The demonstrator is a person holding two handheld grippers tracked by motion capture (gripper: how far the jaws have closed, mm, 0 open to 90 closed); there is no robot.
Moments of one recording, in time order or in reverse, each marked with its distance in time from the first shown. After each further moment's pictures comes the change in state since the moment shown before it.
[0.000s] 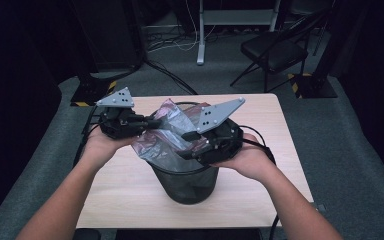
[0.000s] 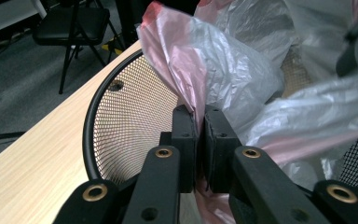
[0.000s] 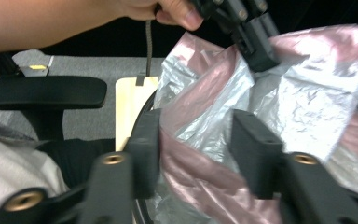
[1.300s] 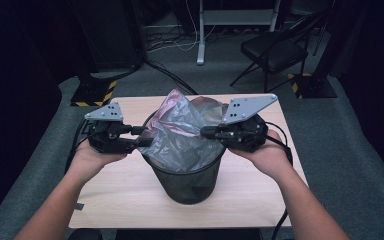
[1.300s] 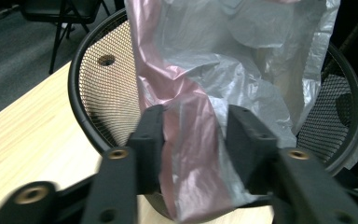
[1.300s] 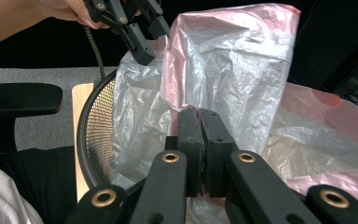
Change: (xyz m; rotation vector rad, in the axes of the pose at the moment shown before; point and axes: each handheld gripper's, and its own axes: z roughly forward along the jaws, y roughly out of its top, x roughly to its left) left arm -0.008 -0.030 -0.019 0.049 -0.025 -0.041; right arm -0.012 -0.020 -0.039 -0.054 -0.182 0.030
